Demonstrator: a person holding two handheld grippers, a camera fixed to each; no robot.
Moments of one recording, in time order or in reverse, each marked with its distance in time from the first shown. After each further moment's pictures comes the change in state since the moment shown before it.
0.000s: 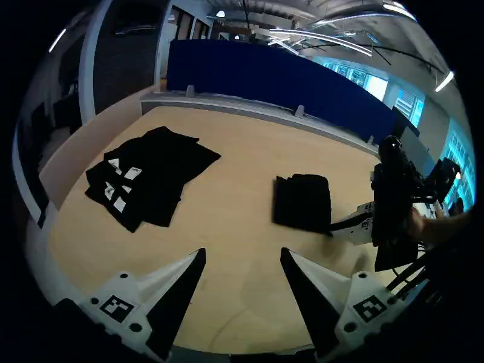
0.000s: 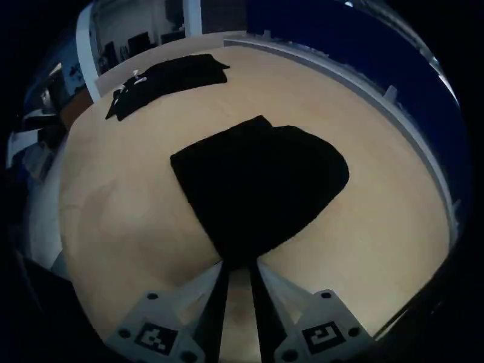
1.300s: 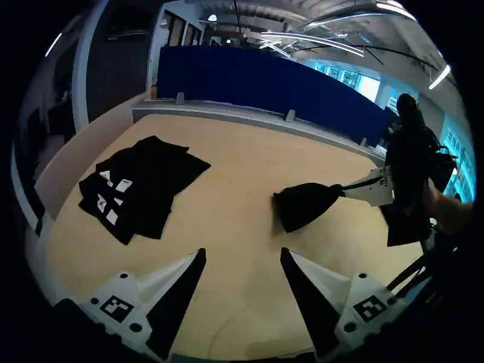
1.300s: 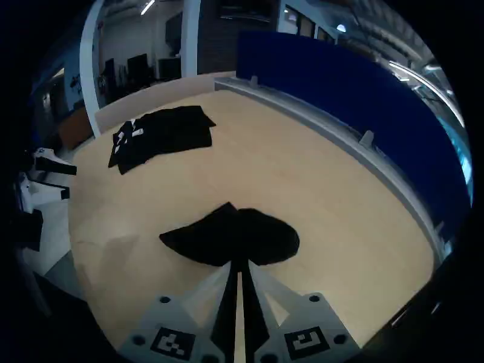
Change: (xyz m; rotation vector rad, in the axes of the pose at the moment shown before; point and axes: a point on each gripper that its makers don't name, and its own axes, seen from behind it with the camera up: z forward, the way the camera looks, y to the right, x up) left arm 0.018 0.014 0.001 -0.041 0.030 0.025; right arm 0.102 0.036 -0.082 -0.067 0.197 -0.025
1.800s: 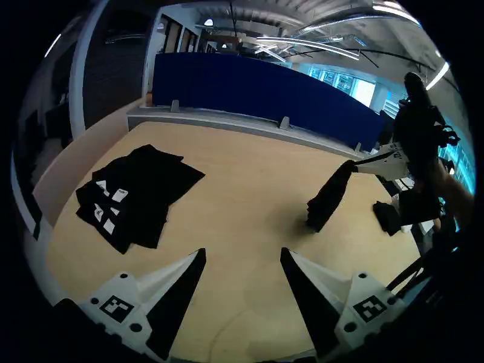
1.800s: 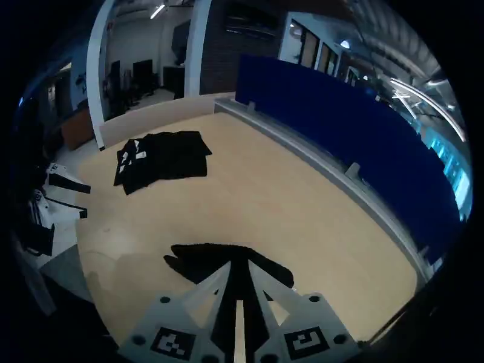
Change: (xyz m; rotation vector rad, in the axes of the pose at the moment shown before) left arm 0.016 0.010 -0.003 -0.027 0.031 0.007; right arm 0.053 0.025 -0.063 -0.026 0.059 -0.060
